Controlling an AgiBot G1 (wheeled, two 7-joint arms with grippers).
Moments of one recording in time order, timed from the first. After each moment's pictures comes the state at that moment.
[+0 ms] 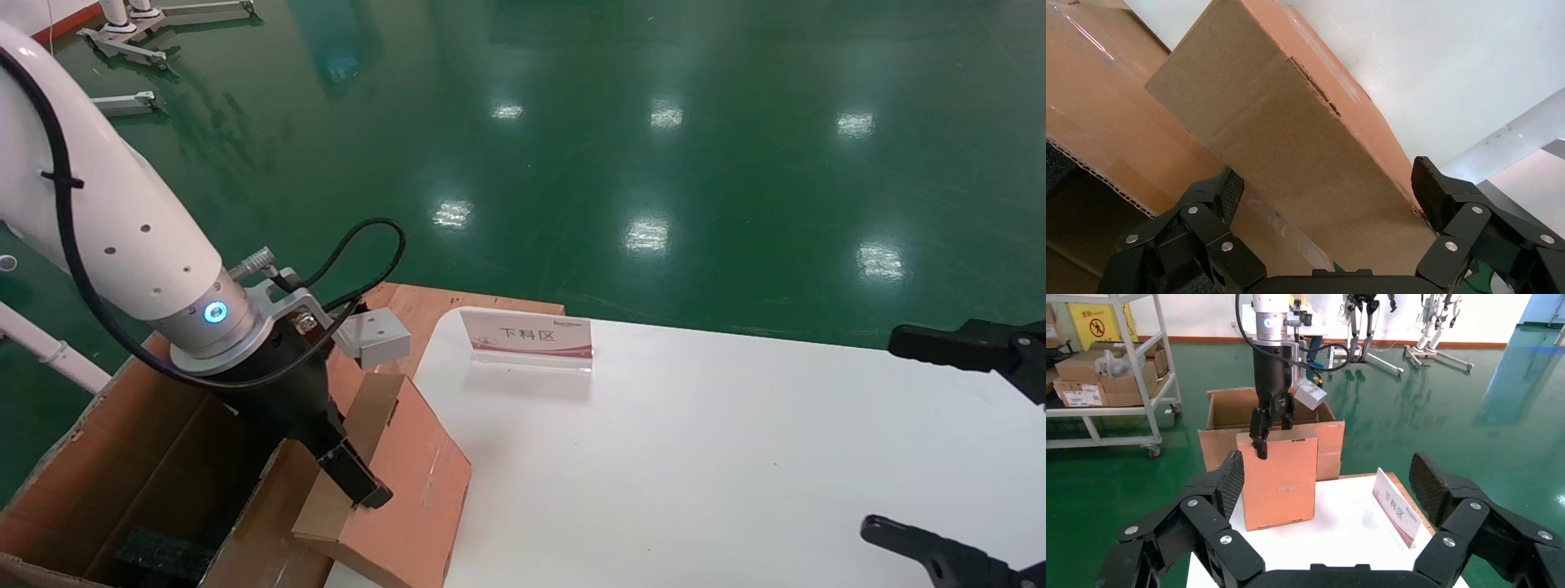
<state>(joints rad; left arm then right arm) -2.14 0.68 1.70 -1.35 1.42 1.51 -1.39 1.08 -0.61 -0.29 1.28 -0.73 -1.49 0.18</state>
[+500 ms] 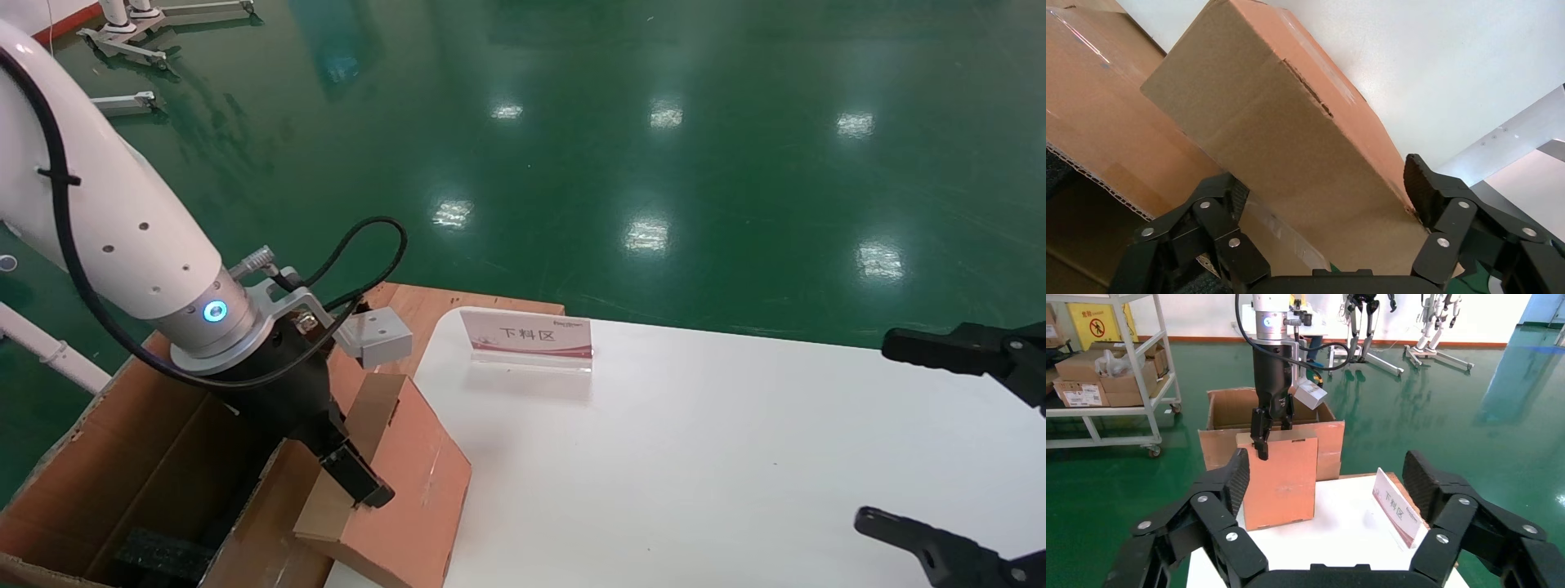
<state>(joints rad) -2.15 0.68 1.70 -1.35 1.42 1.51 -1.39 1.08 -0.61 -0.29 1.28 -0.73 -1.49 0.18</state>
